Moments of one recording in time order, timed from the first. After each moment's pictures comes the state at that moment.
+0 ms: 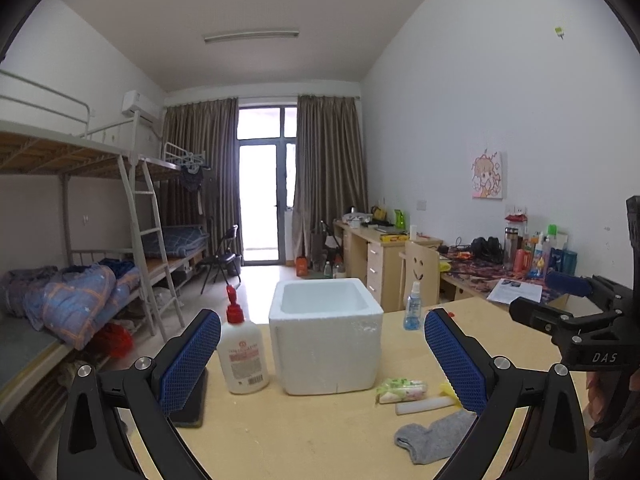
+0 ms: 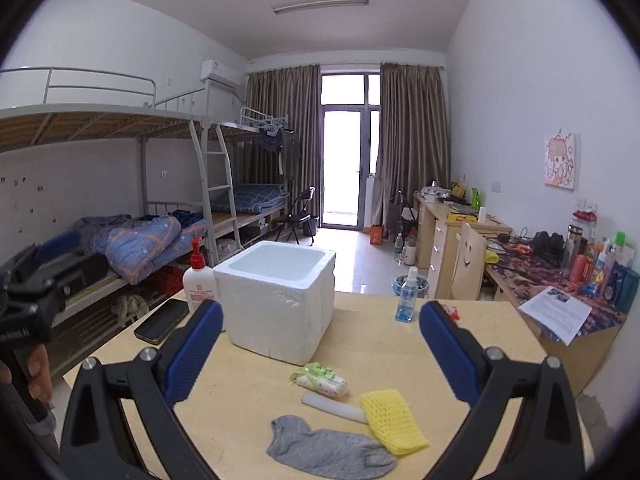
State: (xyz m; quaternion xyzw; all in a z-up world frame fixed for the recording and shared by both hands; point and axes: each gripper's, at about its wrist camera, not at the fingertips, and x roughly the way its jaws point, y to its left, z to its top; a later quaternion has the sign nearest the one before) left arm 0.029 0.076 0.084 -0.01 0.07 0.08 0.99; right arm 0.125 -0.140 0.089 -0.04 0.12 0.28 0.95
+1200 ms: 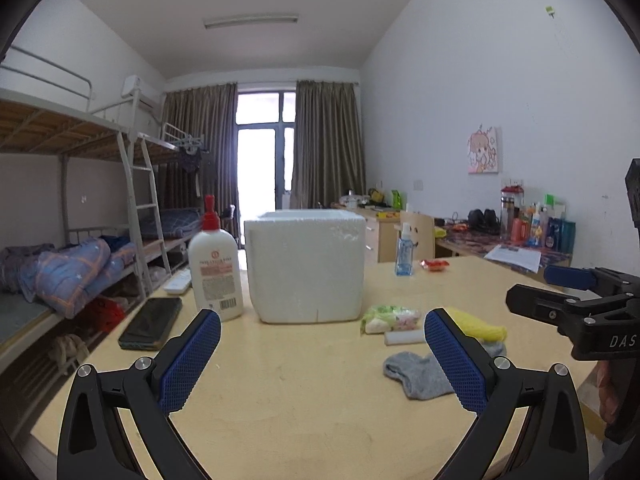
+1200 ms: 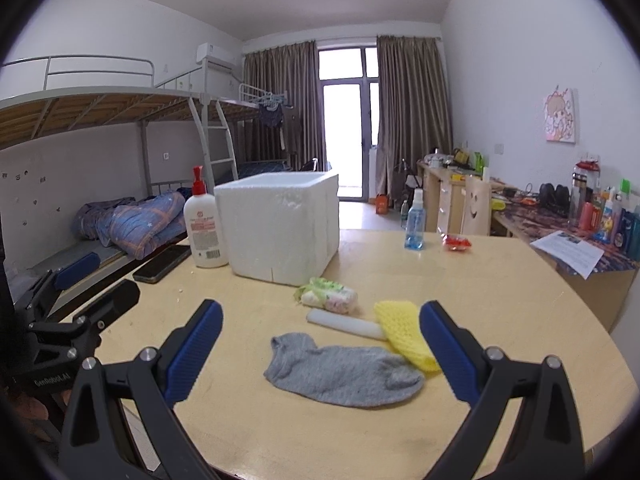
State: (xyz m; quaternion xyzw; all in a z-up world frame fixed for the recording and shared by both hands) left arm 0.022 0.049 -0.024 -0.01 0.10 0.07 0.99; right arm 0.114 -0.157 -0.009 -0.03 0.17 0.29 0.94
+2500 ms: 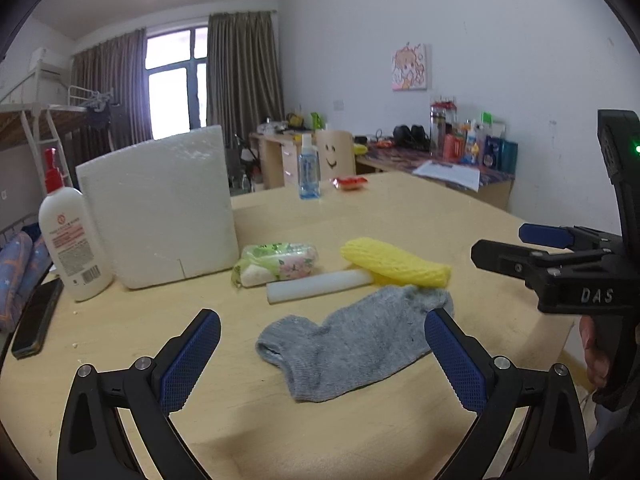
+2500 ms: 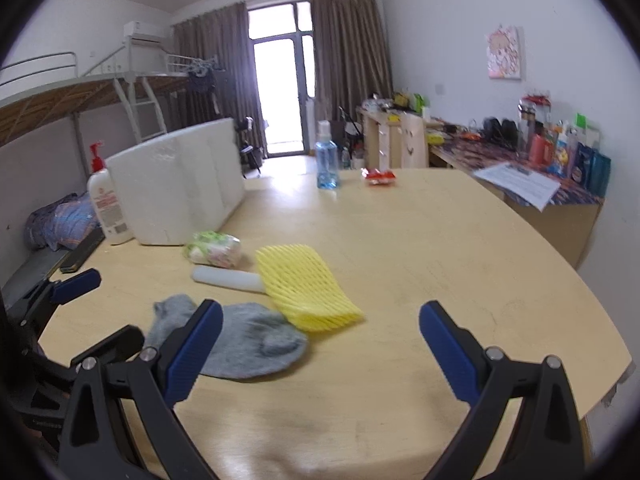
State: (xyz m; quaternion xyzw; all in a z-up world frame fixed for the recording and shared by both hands) left arm 0.122 -0.028 -0.060 0.03 0.24 -0.07 0.97; right arm 0.184 -0.224 -0.045 0.00 0.27 0.18 0.95
